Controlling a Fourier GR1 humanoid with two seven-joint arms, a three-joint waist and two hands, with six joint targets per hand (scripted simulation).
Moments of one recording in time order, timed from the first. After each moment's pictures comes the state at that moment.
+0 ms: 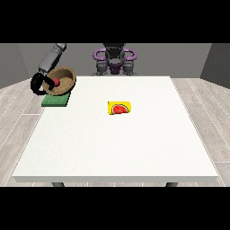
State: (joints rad) left arm -0.95 0.99 0.52 -0.80 0.42 -0.37 -0.19; right arm -0.68 -0.56 -0.28 -0.74 -0.06 0.08 -0.04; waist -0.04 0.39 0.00
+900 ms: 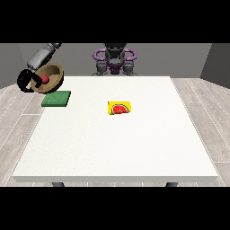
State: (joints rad) left arm -0.92 0.95 0.49 -0.98 0.48 -0.31 -0.11; right arm -0.76 -0.75 -0.35 -0.52 -0.05 0.19 -0.16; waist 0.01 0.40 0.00
